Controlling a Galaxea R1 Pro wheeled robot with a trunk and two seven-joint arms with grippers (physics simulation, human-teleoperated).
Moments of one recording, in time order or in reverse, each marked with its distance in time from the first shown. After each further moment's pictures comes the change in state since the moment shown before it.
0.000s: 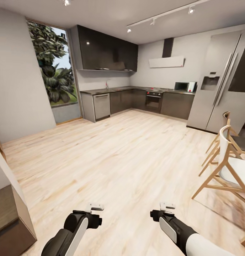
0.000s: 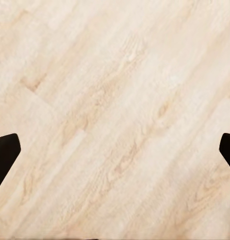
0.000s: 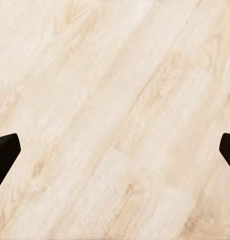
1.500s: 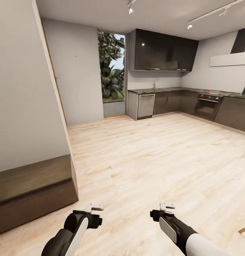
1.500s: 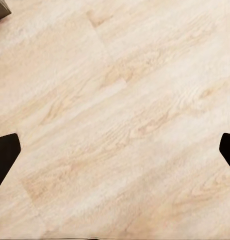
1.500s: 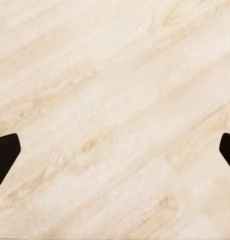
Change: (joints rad) left arm 0.000 -0.001 0.000 0.001 0.000 0.000 0.000; right arm 0.000 0.000 0.003 0.000 0.002 -0.001 0.002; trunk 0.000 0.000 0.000
